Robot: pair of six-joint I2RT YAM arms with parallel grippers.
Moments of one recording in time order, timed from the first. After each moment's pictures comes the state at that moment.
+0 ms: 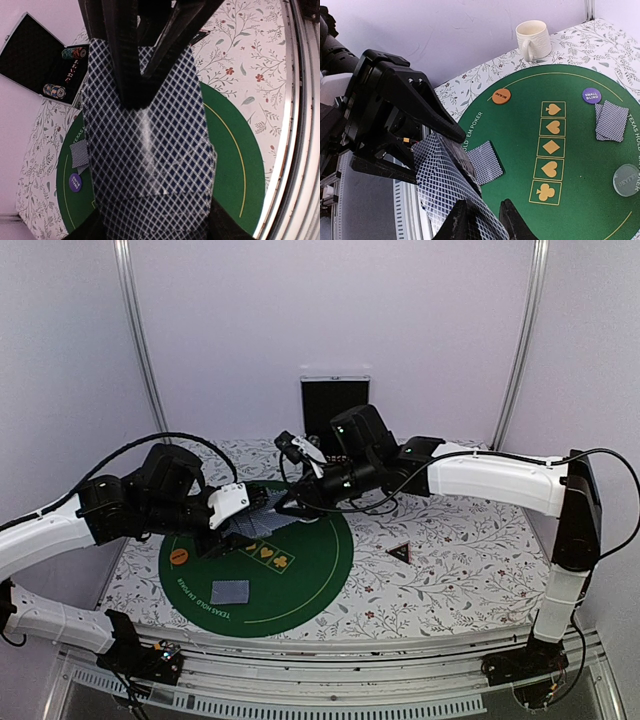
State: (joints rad) left arm -0.87 1.07 0.95 -0.61 0.01 0.47; right arm 0.96 1.87 1.61 -0.28 -0.50 0.12
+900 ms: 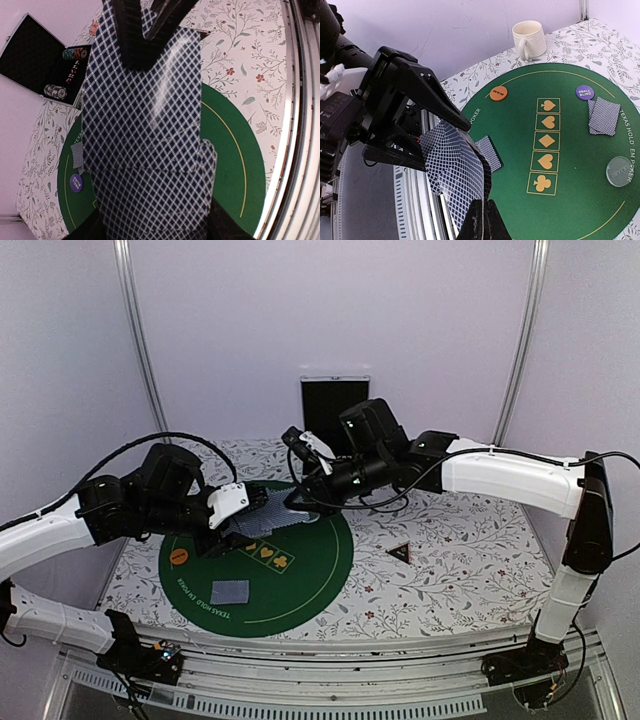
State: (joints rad) left arm -0.87 1.07 0.95 -0.61 0.01 0.47; right arm 0.96 1.81 1.59 -0.34 -0.47 0.11
